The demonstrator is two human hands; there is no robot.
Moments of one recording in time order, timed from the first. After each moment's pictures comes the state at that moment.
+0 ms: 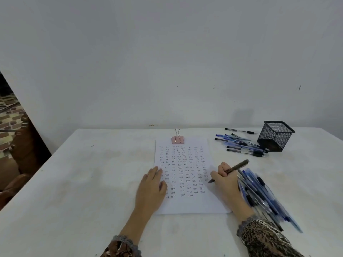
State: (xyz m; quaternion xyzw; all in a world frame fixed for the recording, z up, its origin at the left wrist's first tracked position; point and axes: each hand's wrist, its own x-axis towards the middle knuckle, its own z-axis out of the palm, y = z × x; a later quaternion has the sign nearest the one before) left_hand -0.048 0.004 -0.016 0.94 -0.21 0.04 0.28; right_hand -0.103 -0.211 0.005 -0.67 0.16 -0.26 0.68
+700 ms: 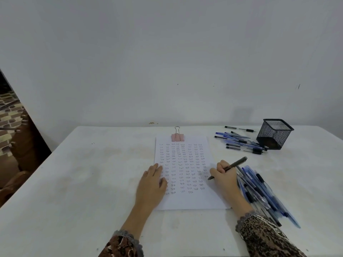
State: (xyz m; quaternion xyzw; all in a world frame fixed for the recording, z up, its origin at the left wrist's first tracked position) left_hand -0.044 0.004 -0.019 0.94 -0.21 0.04 0.27; right_hand -0.101 -0.212 0.002 -0.67 0.18 -0.26 0.67
